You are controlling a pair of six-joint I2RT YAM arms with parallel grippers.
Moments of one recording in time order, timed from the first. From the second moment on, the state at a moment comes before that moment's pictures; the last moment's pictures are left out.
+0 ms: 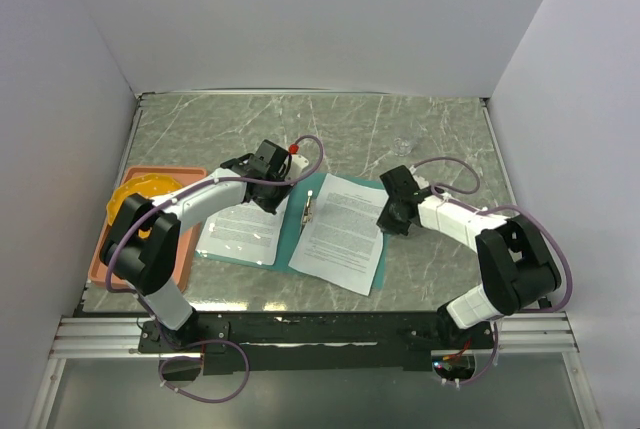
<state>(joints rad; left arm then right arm) -0.58 1.66 1.13 -0.53 0.01 0.16 0.43 1.48 0.78 -0.46 0.14 0.88</state>
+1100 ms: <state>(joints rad) -0.58 1.66 1.13 -0.53 0.01 0.16 0.39 1.53 0.88 -0.38 -0.02 0.67</state>
